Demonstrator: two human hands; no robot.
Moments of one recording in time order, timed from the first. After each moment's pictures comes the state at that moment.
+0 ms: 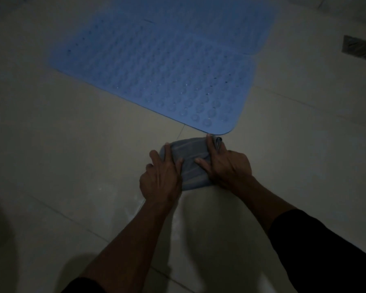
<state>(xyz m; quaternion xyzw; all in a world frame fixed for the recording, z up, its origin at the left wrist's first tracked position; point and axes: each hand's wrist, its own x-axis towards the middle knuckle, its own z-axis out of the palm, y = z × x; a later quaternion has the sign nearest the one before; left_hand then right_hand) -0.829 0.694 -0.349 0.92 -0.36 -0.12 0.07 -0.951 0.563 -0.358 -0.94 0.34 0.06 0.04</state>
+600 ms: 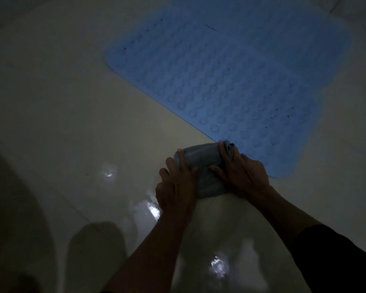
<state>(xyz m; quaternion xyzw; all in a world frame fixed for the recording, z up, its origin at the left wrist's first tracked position) -0.724 0.697 -0.352 0.94 -0.29 -0.14 0.07 -0.812 0.541 -0.344 -0.95 0.28 0.13 0.04</state>
